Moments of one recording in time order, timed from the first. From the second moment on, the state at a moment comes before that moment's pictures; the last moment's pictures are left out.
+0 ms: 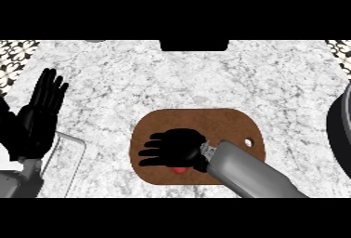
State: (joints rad) left arm -0.15 0.53 -0.21 -1.60 0.50 0.36 -0.08; right arm -0.70 -0.17 0.87 -1.21 0.97 0.37 -0.46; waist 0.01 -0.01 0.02
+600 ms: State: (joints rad) left arm -0.16 0.53 -0.20 -1.61 0.48 0.36 -0.06; right arm -0.70 -0.10 0.91 -1.12 1.08 0.26 -0.62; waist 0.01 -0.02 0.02
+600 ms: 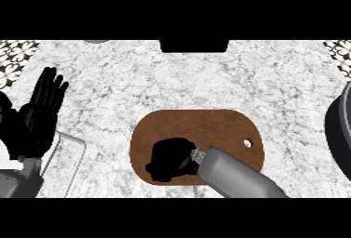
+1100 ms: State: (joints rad) left arm -0.14 0.53 -0.19 -1.61 0.49 0.36 -0.07; right arm -0.62 -0.10 0.85 -1.23 1.16 0.18 -0.59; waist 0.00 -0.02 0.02
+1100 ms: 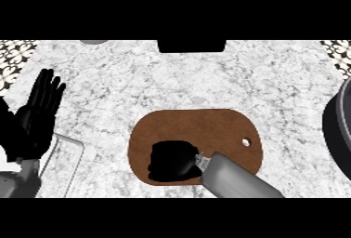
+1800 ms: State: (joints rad) left arm 0.01 0.54 -0.11 -1.70 0.49 0.39 -0.08; right arm -0.28 -0.01 0.49 -1.53 1.22 0.00 0.22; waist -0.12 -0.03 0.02
